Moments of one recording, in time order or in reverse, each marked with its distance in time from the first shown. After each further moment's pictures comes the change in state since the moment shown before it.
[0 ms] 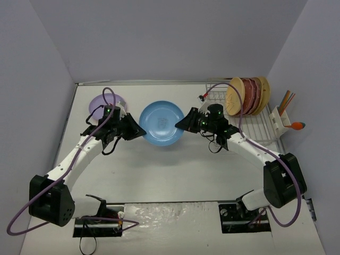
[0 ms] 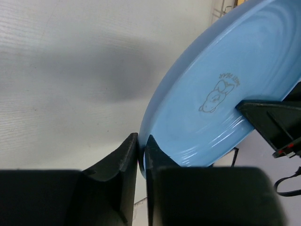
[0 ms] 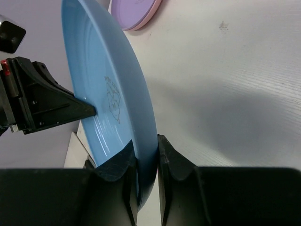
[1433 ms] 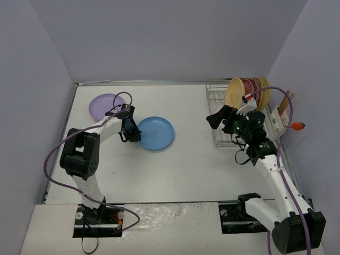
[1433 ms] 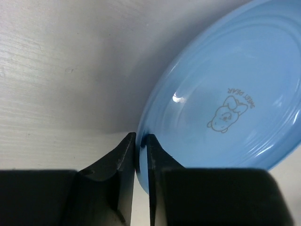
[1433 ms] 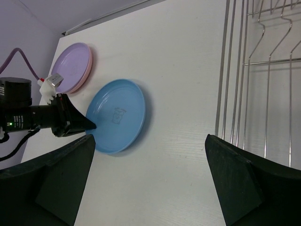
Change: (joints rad) left arm 0.020 0.545 0.201 -0.101 -0.272 0.053; right arm -0.304 -0.461 -0.088 -0.307 0.172 -0.219
